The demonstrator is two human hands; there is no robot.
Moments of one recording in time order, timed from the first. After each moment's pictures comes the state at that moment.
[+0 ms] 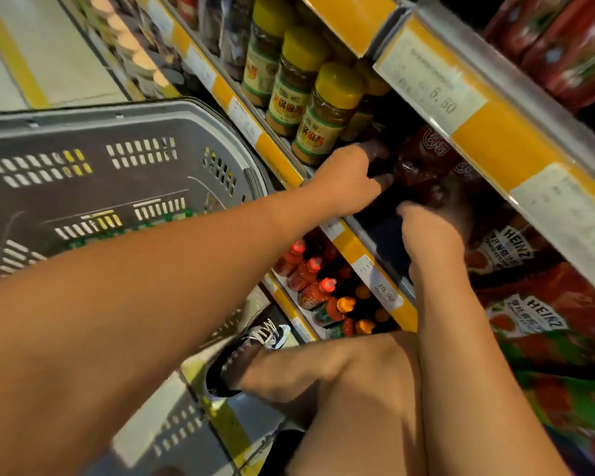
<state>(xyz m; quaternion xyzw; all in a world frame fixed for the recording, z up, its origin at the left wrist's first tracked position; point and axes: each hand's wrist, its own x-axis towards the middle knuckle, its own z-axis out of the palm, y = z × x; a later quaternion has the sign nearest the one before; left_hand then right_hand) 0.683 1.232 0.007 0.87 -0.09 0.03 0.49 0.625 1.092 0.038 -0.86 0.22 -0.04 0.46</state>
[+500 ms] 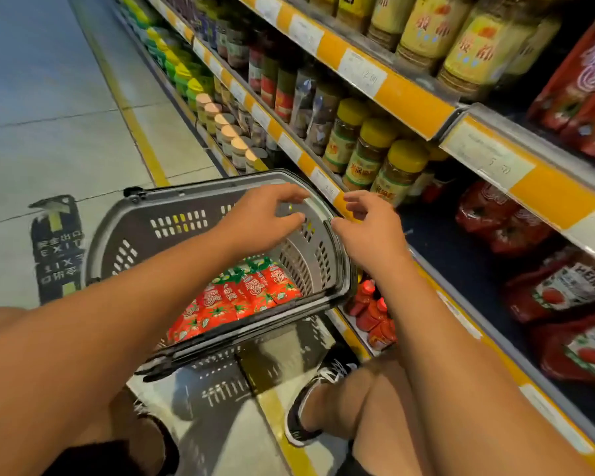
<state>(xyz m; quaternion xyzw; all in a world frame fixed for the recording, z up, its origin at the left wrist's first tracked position) 0.545 1.452 0.037 0.91 0.00 0.05 0.40 0.596 1.253 0.044 -0.91 -0.10 0.01 0.41</state>
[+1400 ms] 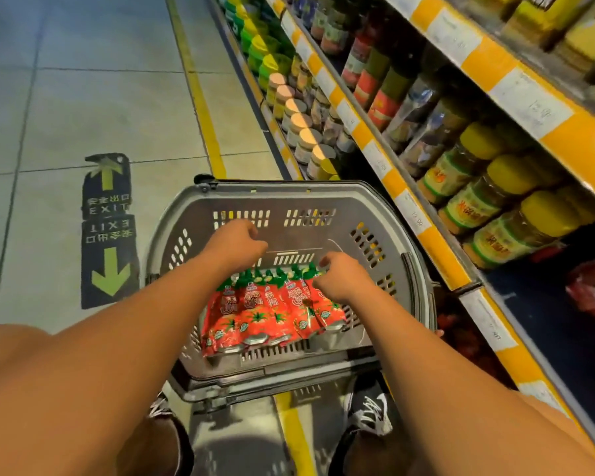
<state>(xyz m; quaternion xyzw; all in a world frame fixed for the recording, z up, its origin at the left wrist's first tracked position) 0.529 1.609 -0.090 0.86 0.32 -0.06 0.39 0.623 1.405 -0.074 -0.93 -0.21 0.28 0.12</state>
